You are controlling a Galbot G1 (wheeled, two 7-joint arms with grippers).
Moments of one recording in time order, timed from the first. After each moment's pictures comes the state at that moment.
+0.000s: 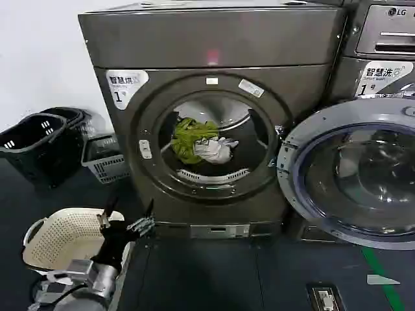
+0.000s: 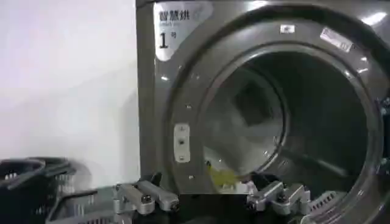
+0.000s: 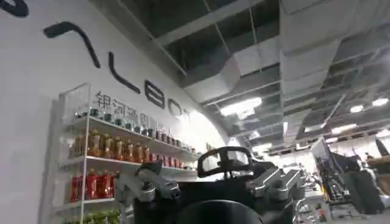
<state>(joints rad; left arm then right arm) 1.47 -1.49 -0.64 -2.35 -0.07 0.39 0.09 -1.74 0.80 2.51 1.67 0.89 -0.43 -0.01</state>
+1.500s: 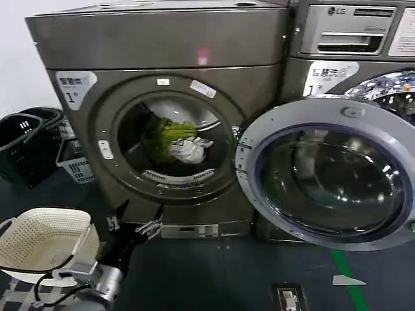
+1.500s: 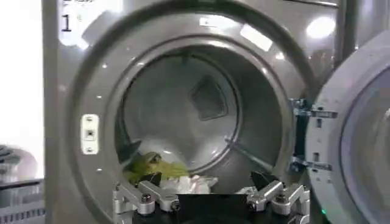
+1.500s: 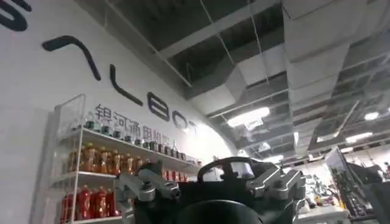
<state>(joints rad) 1.47 -1.50 -0.61 -2.38 -0.09 0.40 0.16 -1.75 0.81 2.52 1.66 0.94 -0.33 -0.06</state>
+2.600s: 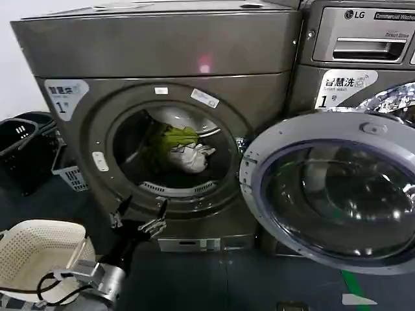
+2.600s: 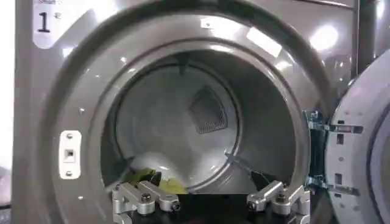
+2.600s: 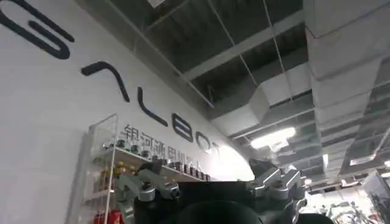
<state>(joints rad) 1.47 -1.50 -0.61 -2.37 -0.08 0.38 0.17 -1.74 0.83 2.49 1.69 0.96 -0.25 -0.11</state>
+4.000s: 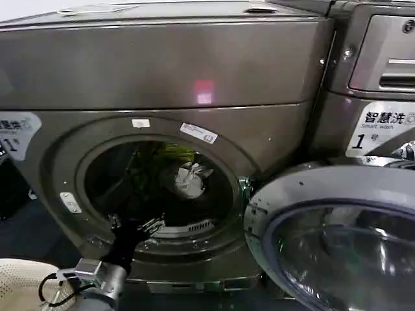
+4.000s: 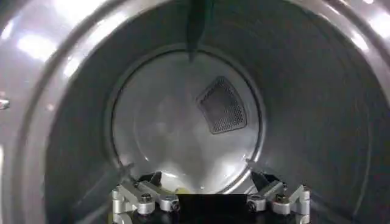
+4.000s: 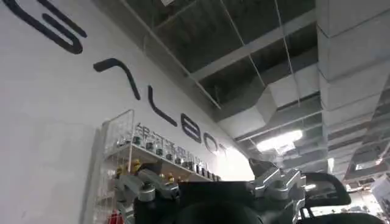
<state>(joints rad) 1.45 -1.50 -0.58 -2.36 -0.08 0.38 0.11 -1.76 0.83 2.53 1.68 0.96 -0.25 -0.12</state>
